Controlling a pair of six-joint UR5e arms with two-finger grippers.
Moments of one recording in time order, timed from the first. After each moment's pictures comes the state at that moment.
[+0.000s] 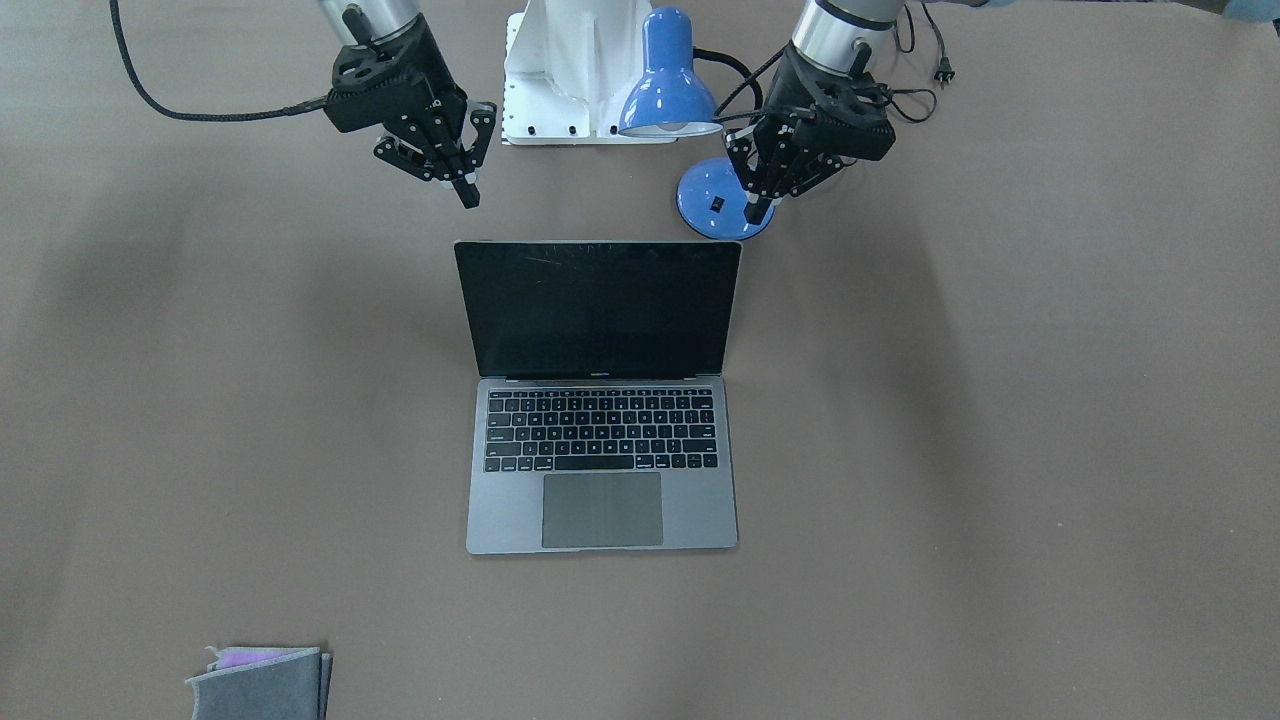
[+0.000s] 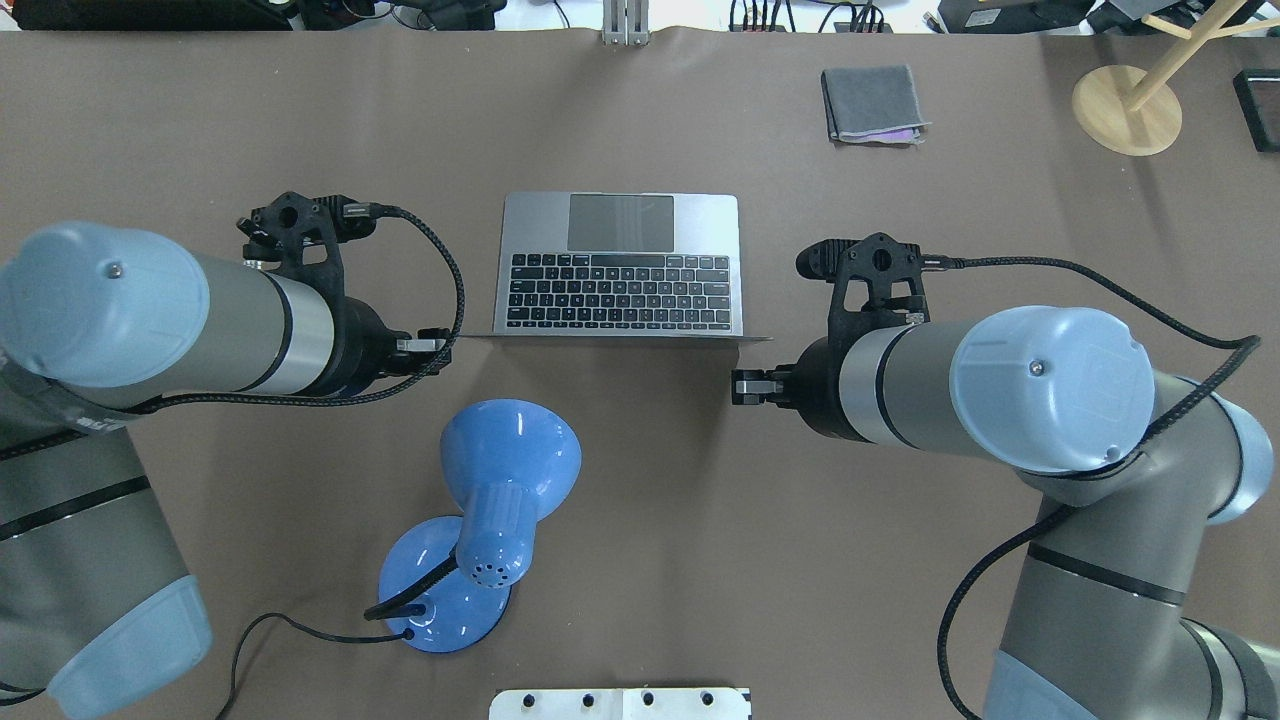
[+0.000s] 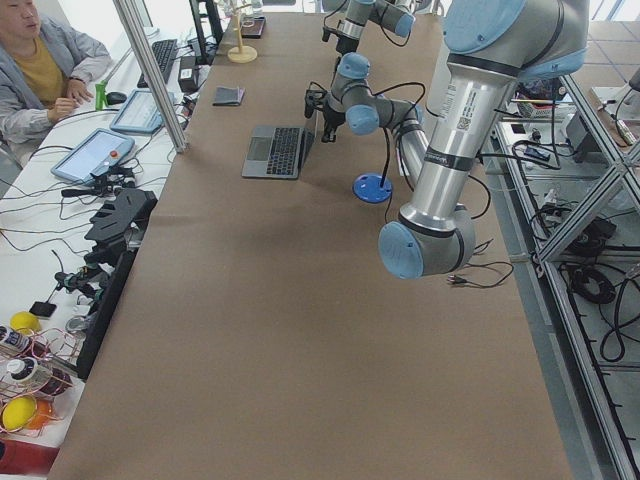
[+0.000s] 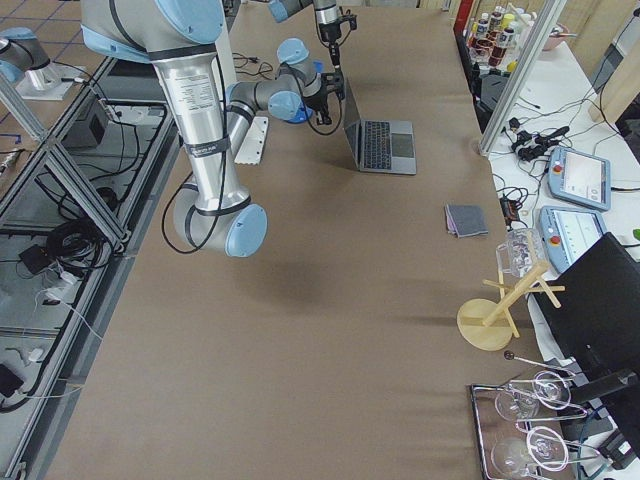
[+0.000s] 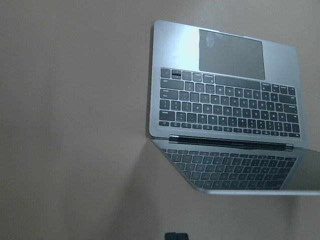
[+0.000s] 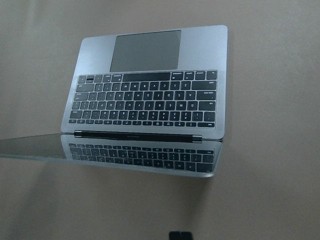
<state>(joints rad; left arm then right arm) -0.56 -1.95 -2.12 -1.68 -1.78 -1.31 0.45 -1.21 2.17 -1.44 1.64 1.26</state>
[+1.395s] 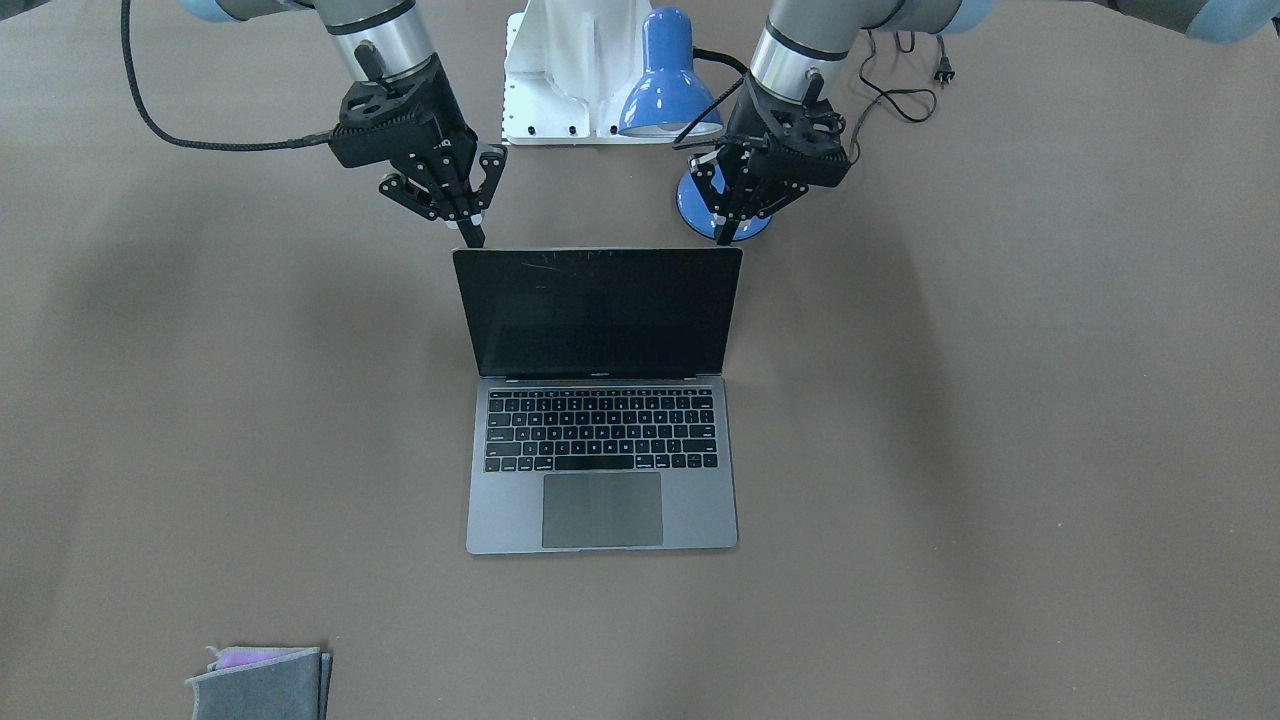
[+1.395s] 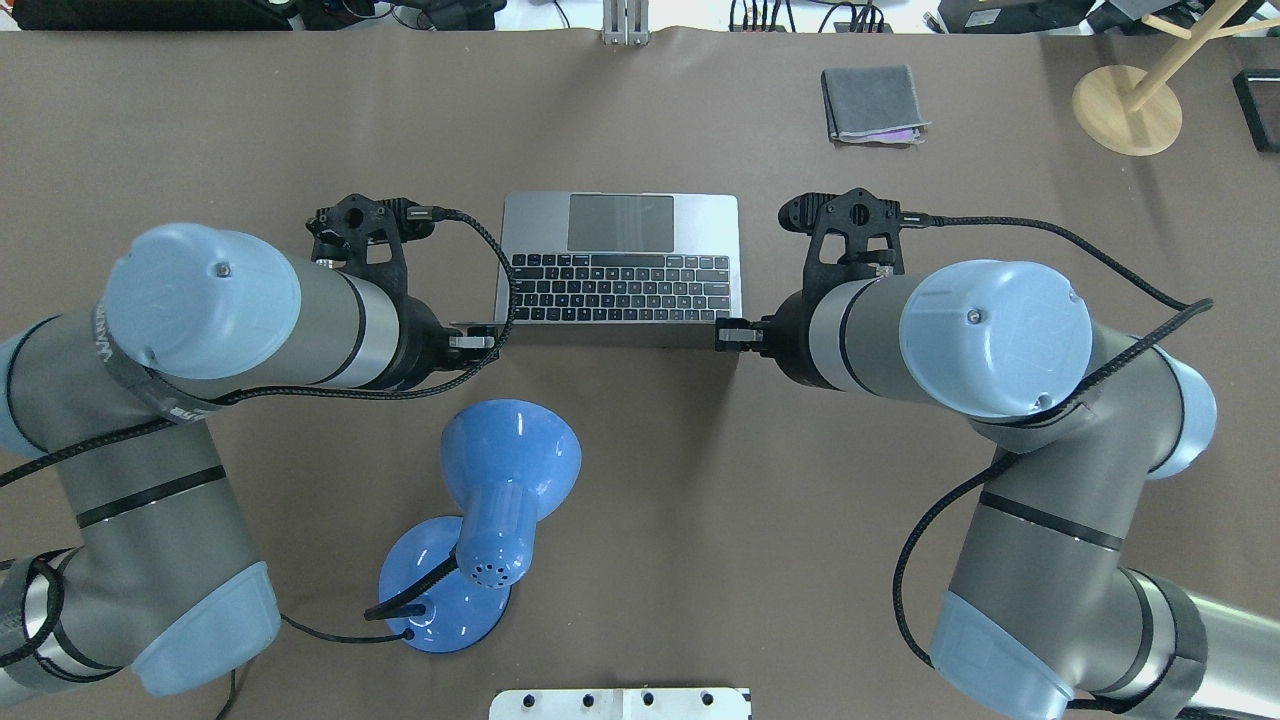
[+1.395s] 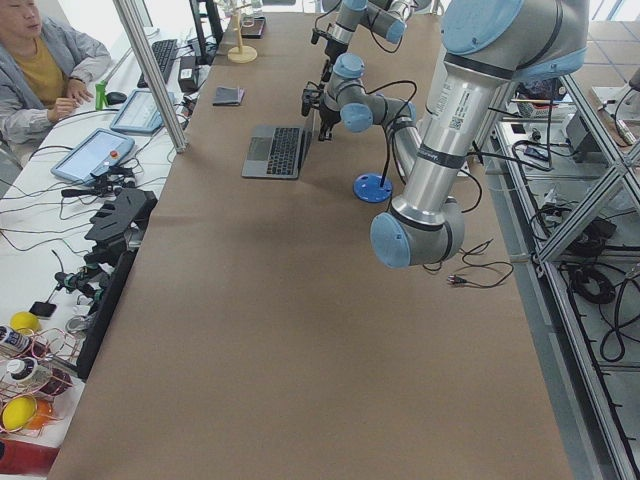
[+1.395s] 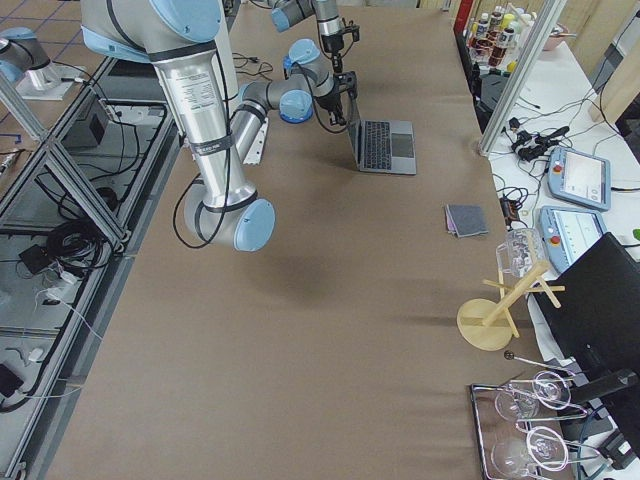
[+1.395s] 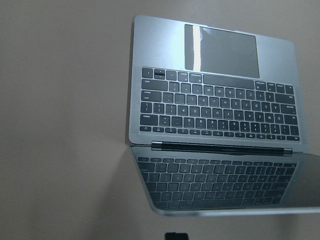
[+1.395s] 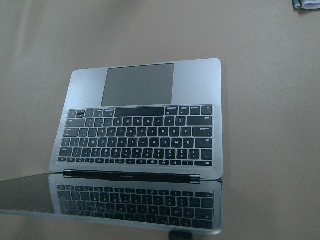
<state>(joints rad) -0.55 -2.03 -2.04 -1.68 -1.76 -1.29 0.50 -1.14 2.08 -1.44 1.61 1.26</state>
